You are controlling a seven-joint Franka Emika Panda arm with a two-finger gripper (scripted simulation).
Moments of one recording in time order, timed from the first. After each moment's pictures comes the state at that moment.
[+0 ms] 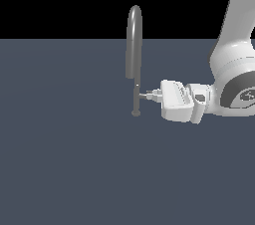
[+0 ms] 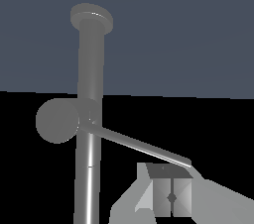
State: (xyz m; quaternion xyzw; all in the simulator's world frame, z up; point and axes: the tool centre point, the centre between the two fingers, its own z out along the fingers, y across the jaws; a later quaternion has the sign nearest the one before) arm -0.030 -0.070 0.126 -0.46 0.54 0.44 0.55
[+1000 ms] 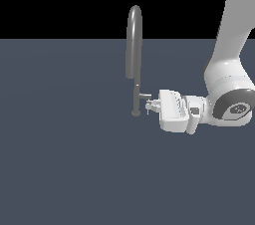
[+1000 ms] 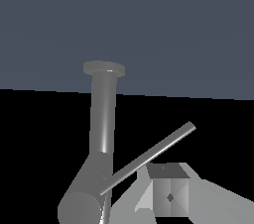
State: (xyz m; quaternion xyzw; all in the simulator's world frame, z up) arm -0.018 -0.072 0.082 -0.46 0.53 0.44 0.56
